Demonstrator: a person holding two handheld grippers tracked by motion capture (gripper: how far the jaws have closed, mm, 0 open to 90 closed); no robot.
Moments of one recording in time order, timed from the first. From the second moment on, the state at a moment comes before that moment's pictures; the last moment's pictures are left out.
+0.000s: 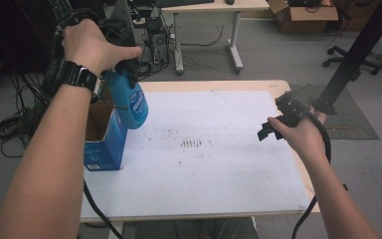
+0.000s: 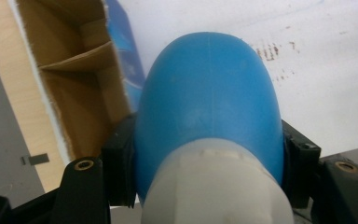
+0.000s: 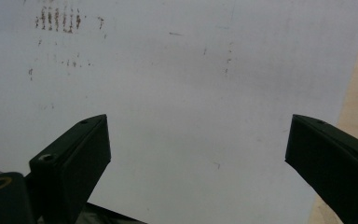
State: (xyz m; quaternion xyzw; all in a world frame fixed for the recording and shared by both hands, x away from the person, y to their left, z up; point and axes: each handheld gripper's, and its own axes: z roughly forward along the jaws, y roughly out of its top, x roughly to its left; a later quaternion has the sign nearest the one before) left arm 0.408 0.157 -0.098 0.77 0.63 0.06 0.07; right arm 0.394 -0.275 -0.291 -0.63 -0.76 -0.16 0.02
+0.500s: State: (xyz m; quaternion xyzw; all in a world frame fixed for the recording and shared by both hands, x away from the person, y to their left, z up) left arm 0.408 0.221 -0.089 0.73 0.67 0.08 0.06; right arm 0.397 -0.281 -0.286 -0.64 -0.75 -0.16 0.02
